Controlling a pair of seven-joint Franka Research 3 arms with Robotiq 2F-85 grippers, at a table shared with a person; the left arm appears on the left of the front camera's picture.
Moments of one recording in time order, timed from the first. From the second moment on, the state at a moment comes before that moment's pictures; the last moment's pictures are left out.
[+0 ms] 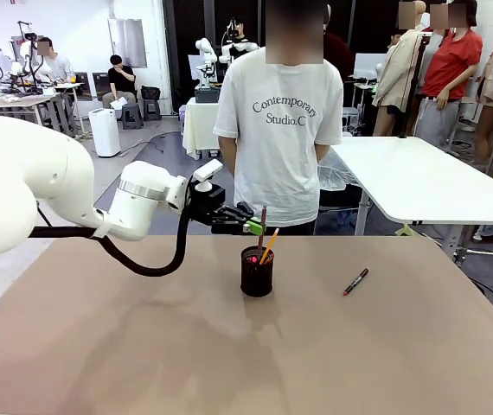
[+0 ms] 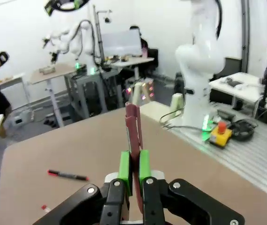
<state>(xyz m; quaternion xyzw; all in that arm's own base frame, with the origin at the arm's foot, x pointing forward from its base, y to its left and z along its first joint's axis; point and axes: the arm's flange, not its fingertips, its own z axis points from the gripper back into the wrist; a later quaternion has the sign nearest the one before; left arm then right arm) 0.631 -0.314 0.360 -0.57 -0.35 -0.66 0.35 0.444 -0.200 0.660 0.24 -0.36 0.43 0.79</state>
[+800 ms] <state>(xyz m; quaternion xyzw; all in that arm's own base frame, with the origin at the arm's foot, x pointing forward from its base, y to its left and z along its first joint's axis) 0.684 -0.296 0.346 -0.55 -0.40 -0.65 0.34 0.444 -0.200 0.660 0.24 -0.36 0.43 0.79</state>
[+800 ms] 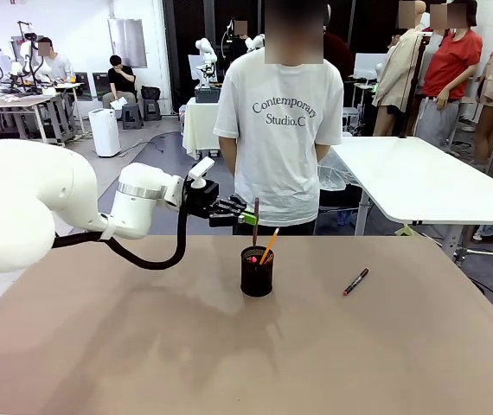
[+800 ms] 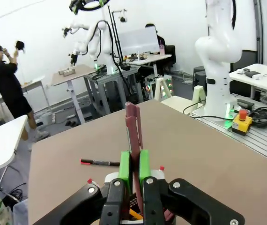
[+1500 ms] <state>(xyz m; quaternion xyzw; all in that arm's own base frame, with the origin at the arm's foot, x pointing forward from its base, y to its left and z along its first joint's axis) 0.693 -0.294 0.333 -0.55 -0.38 -0.66 0.34 0.444 -0.200 0.660 0.24 -0.36 0.43 0.79</state>
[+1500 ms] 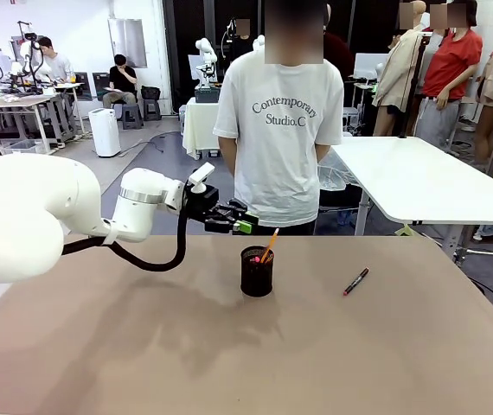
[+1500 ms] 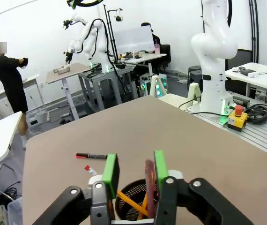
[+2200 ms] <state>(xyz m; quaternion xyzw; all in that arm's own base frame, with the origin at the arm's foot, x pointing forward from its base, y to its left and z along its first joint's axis) 0.699 -0.278 0.360 -0.53 -0.37 -0.67 0.37 0.444 -0.200 0.660 0.24 -0.36 0.43 0.79</state>
